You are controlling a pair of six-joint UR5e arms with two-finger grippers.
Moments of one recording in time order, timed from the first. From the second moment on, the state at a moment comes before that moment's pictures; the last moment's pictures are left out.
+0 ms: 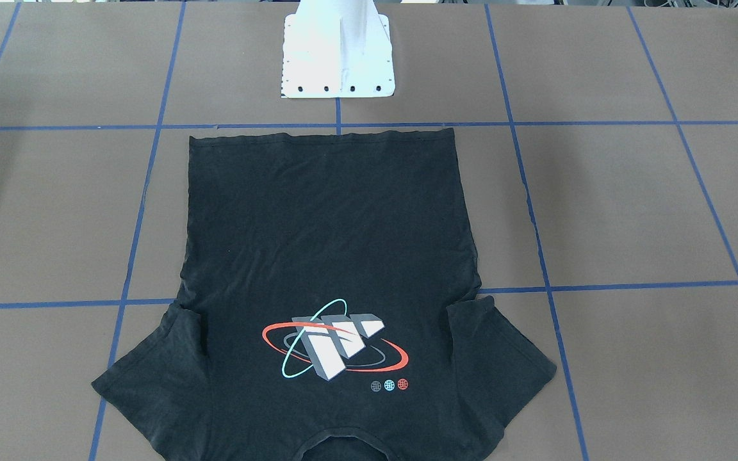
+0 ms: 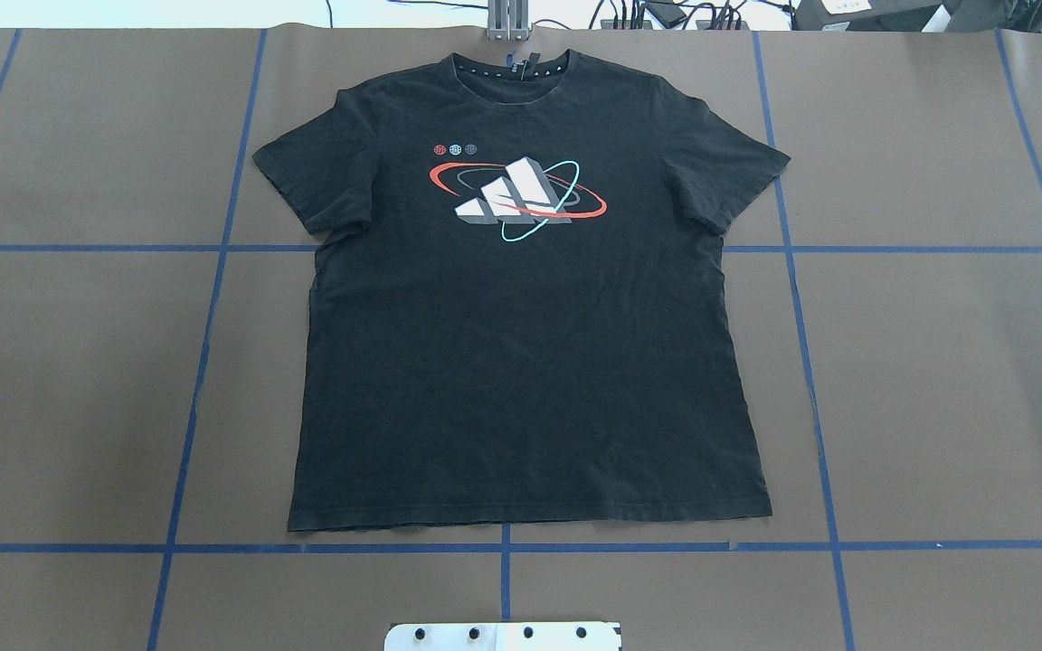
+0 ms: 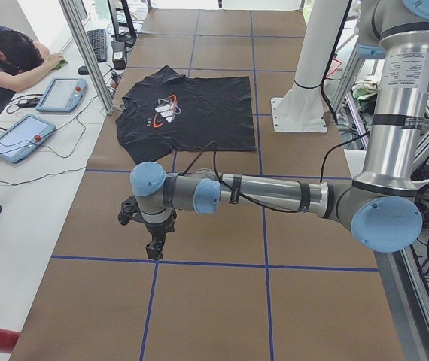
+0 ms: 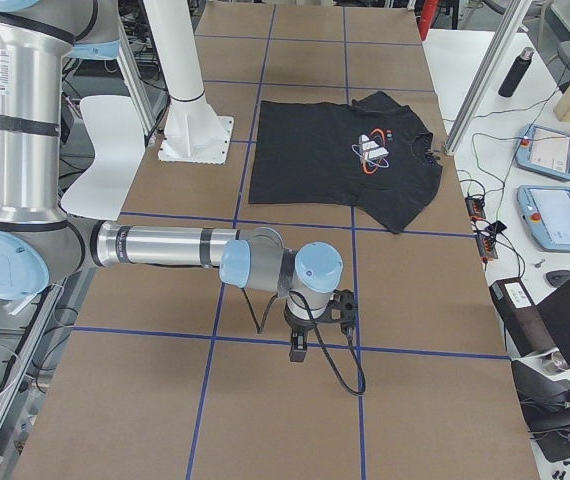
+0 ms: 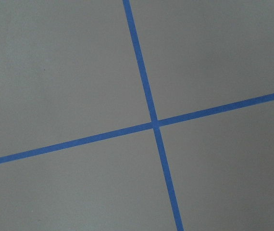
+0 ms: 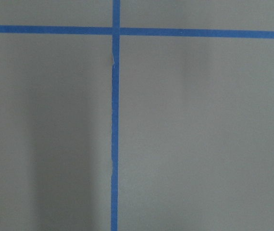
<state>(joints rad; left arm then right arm) -1.51 -1.67 -1.56 -1.58 -2.27 0.13 1.58 -1.68 1.69 -1.72 2.31 -0.10</state>
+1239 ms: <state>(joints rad) -1.51 -1.81 -1.57 -1.60 -2.28 0.04 1.50 -1.47 1.73 -1.69 2.31 0.11</state>
